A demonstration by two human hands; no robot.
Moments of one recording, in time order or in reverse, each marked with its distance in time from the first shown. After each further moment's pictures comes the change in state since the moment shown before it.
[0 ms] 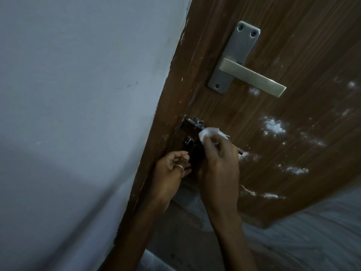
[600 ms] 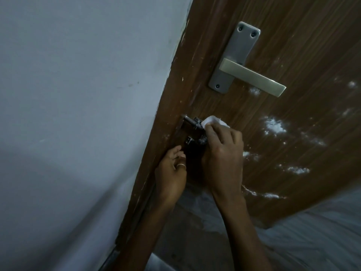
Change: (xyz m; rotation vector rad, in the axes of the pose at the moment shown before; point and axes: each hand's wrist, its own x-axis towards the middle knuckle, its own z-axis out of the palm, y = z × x) left_hand 0.005 -0.008 0.008 0.278 0.175 0.117; right_hand 0.029 0.015 0.007 -0.068 0.106 -0.129
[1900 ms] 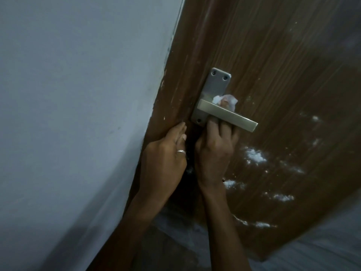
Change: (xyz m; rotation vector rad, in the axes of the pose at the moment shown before) left_hand 0.026 0.115 -0.005 0.472 0.203 0.804; right_hand 0.083 -0.006 0.008 0.126 0.478 0.114
